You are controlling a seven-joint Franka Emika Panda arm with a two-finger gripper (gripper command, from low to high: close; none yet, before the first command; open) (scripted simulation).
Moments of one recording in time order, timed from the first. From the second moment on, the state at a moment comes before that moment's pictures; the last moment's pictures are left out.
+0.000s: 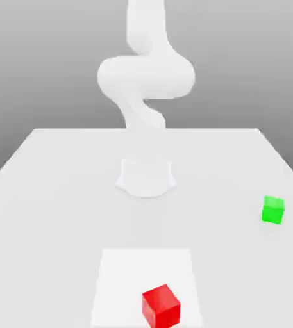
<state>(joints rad) 0.01 -0.71 0.00 -2.31 -0.01 2.33 0.77</state>
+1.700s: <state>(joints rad) 0.21 0.11 0.16 -2.56 0.05 2.67 0.44</state>
